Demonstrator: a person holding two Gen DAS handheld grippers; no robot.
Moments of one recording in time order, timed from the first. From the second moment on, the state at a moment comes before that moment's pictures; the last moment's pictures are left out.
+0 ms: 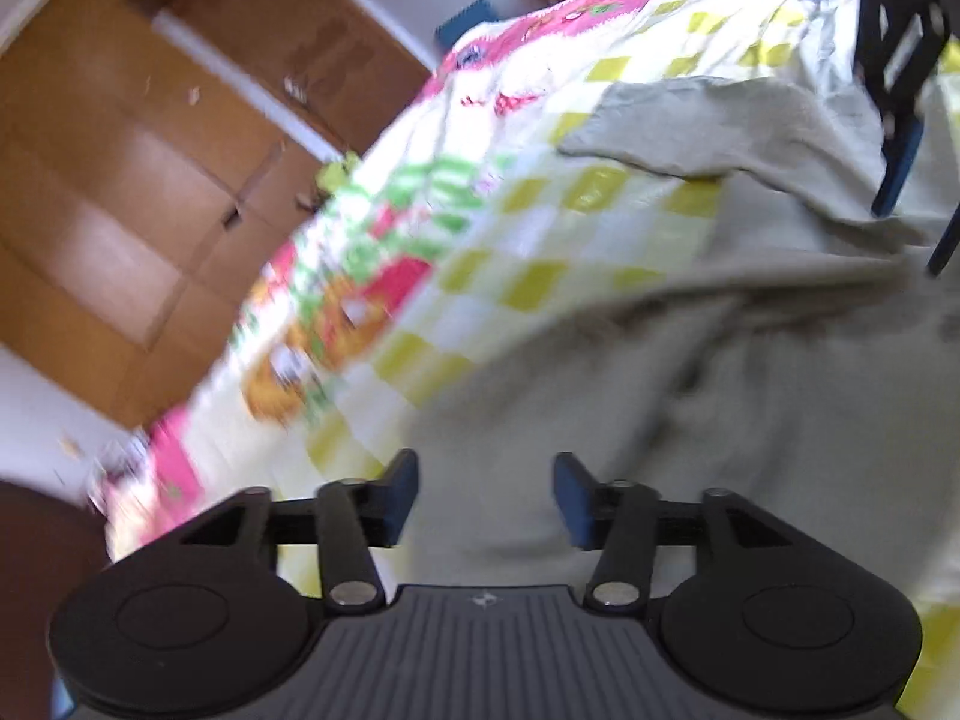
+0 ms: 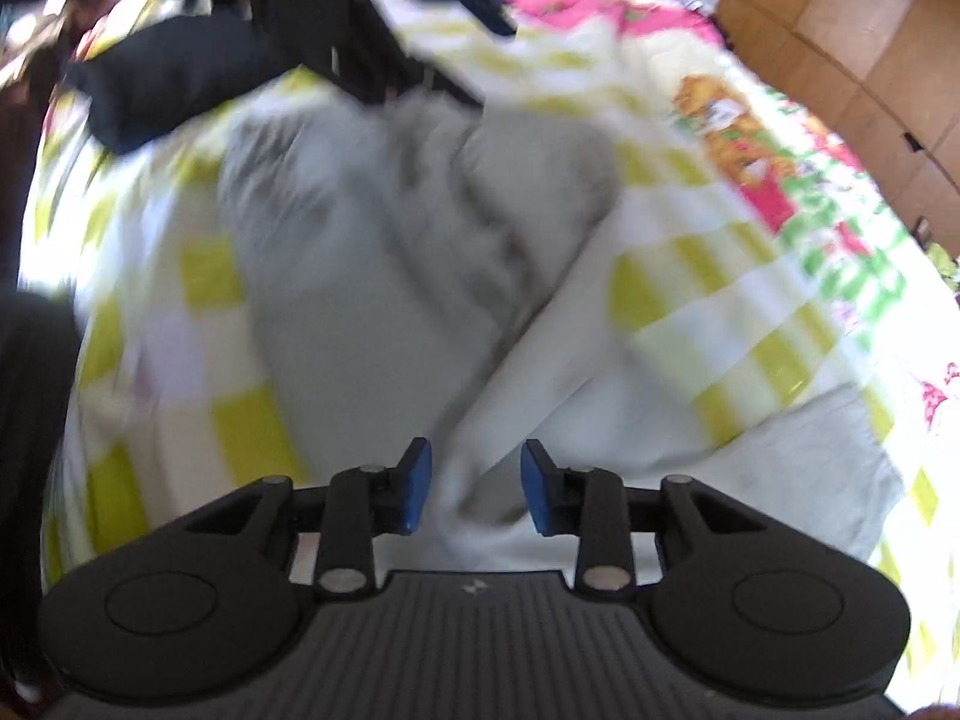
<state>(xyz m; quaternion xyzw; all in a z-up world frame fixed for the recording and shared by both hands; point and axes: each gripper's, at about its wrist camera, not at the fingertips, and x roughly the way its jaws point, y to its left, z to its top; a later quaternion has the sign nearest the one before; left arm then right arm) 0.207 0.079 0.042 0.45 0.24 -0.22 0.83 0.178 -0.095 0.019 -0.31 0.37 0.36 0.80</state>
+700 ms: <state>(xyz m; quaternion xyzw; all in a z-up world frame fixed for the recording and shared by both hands) 0.372 0.117 -0.011 0.24 0.43 -0.27 0.83 0.360 -0.026 -0.017 -0.15 0.42 0.39 0.80</state>
